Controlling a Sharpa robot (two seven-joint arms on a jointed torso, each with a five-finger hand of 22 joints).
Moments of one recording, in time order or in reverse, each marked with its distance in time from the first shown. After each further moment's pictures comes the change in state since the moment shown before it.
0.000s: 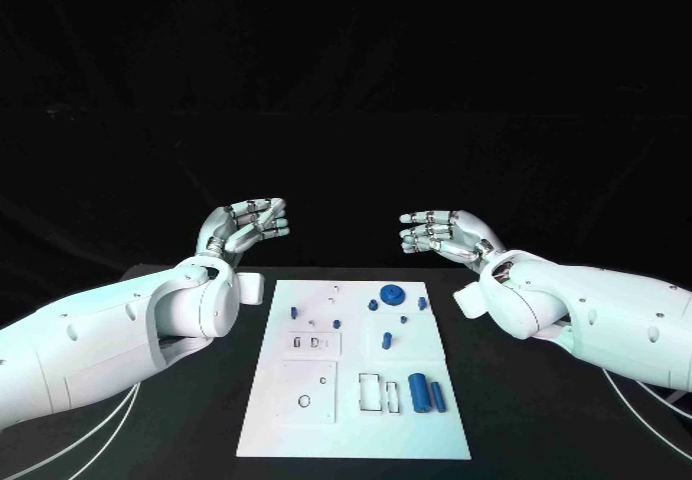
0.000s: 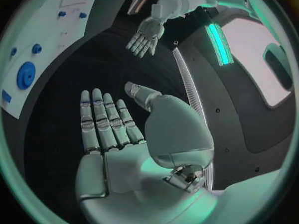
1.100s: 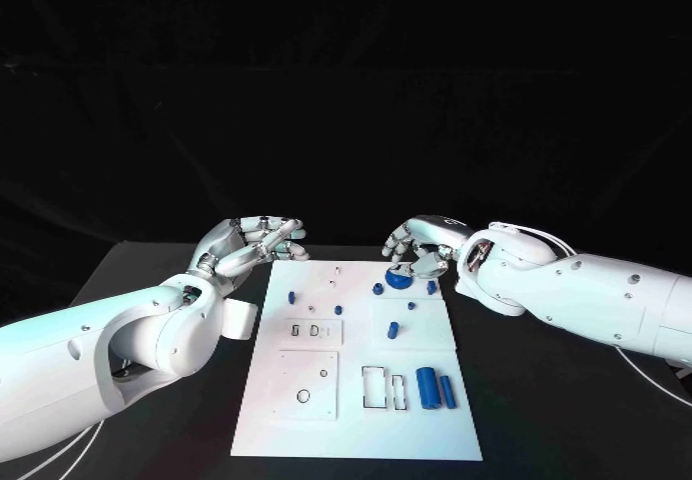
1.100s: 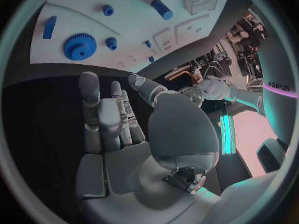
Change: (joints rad) left arm 0.002 -0.141 0.008 0.256 -0.054 0.187 -0.050; left_hand 0.031 -0.050 0.134 0.010 0.000 0.103 0.012 0.025 0.032 0.185 -0.055 -0.051 -0.001 0.198 -0.066 0.081 0.152 0.000 0.153 -0.072 0.105 0.032; right arm 0.071 0.070 0.011 -0.054 -1.015 0.064 -0.322; right_hand 0.010 -0.108 -0.032 0.038 0.037 0.252 -0.003 0.038 0.096 0.296 -0.115 -0.026 0.055 0.613 -0.170 1.024 0.954 -0.001 0.508 -0.162 0.774 0.600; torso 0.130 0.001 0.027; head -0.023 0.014
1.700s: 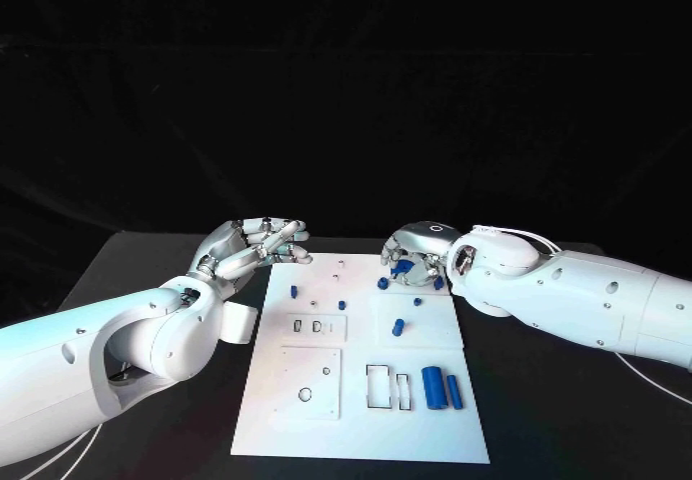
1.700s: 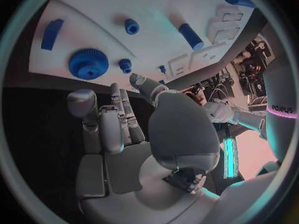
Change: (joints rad) left arm 0.002 -0.009 0.003 0.020 0.008 0.028 -0.005; left_hand -0.010 -0.010 0.006 0.000 0.000 -0.009 0.009 -0.009 0.000 -0.003 0.003 -0.011 0.000 0.003 -0.003 0.000 0.009 0.000 0.000 0.000 0.004 0.001; right arm -0.002 0.041 -0.001 -0.019 -0.166 0.063 -0.076; right_hand -0.004 -0.012 -0.009 0.014 -0.008 -0.004 0.004 -0.004 0.015 -0.042 0.008 0.021 0.010 0.000 0.007 0.146 0.161 -0.016 0.061 0.010 0.130 0.180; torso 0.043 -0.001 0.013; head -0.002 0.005
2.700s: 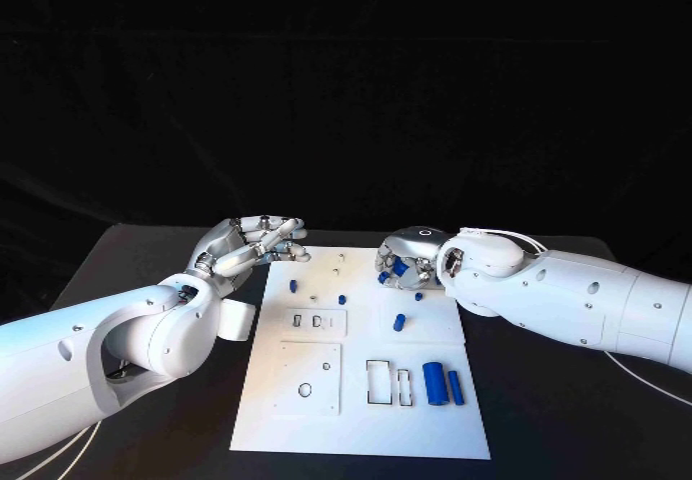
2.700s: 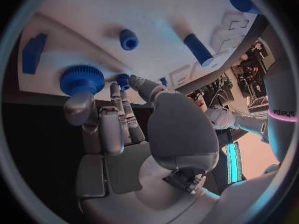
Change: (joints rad) left arm 0.001 0.002 0.000 -0.004 0.009 0.005 -0.014; left_hand 0.000 0.000 0.003 -0.003 0.000 0.000 0.000 0.000 0.000 -0.001 0.001 -0.001 0.000 0.000 0.000 0.000 0.004 0.000 0.000 0.000 0.004 0.000; right arm -0.017 0.036 -0.001 -0.031 -0.029 0.046 -0.012; right_hand 0.011 0.011 0.015 0.021 -0.004 -0.001 0.001 0.000 0.012 -0.006 -0.001 0.026 0.007 0.000 0.000 0.027 0.028 -0.015 0.020 0.005 0.048 0.071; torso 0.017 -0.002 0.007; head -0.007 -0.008
